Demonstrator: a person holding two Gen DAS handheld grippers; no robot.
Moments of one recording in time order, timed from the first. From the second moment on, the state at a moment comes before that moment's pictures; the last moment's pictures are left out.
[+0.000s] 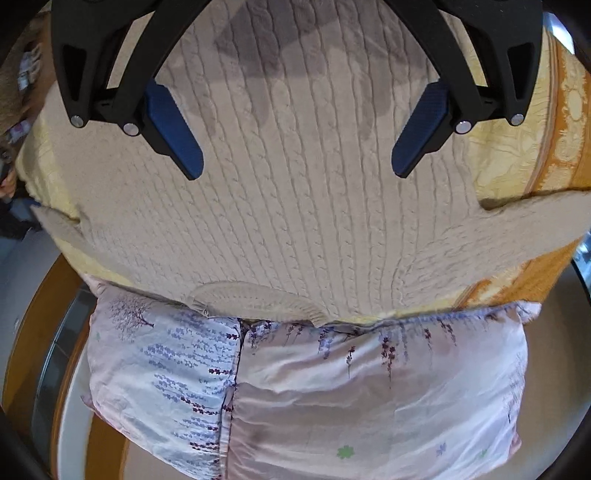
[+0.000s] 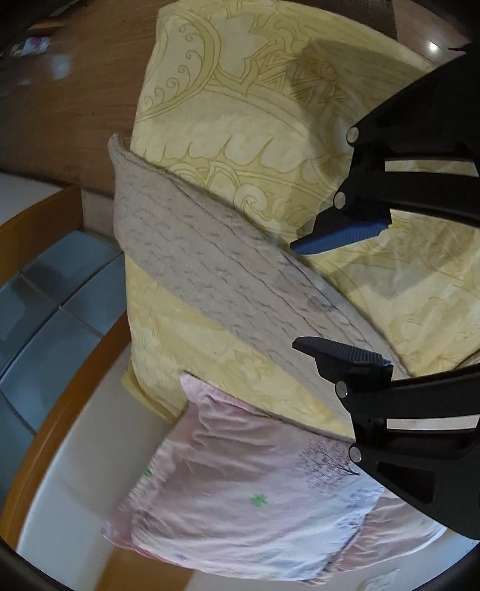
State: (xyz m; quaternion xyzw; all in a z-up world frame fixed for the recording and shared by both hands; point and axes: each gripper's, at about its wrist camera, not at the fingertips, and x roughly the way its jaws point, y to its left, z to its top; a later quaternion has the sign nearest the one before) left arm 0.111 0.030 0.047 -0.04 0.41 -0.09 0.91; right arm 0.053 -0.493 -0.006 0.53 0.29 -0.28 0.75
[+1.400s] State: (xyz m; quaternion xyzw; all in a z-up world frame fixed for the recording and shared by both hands) left arm 0.164 0.069 0.047 -0.18 0.38 -0.15 0.90; right arm 0.203 -0.223 0.077 0.25 0.32 0.08 0.91
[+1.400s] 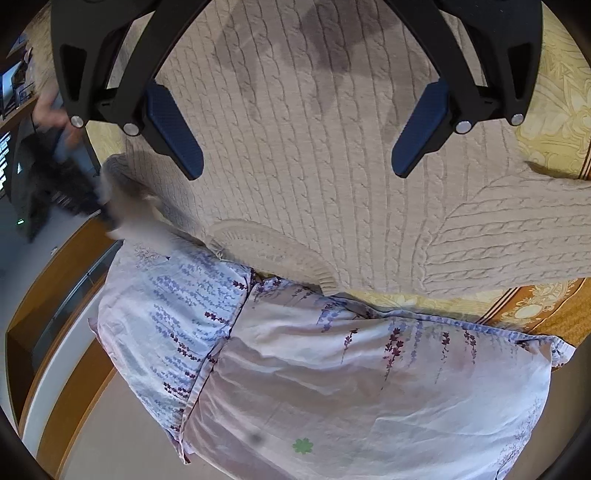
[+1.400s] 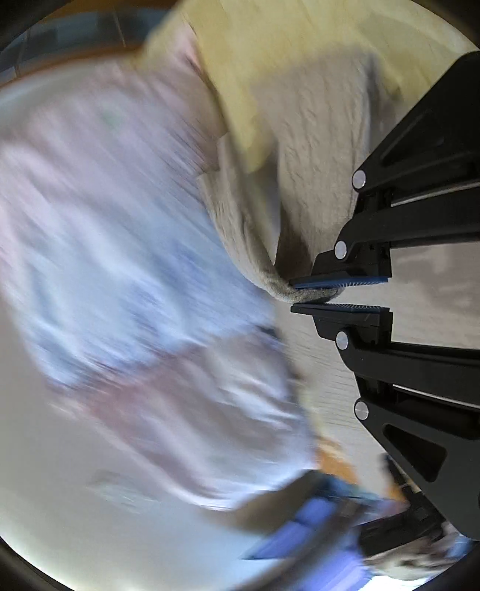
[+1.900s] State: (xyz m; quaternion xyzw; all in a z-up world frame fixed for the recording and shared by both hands) left arm 0.170 0.071 0.046 -0.22 0.39 -0.20 0.87; right arm 0.220 -0.226 0.033 0.33 0.39 0.07 0.85
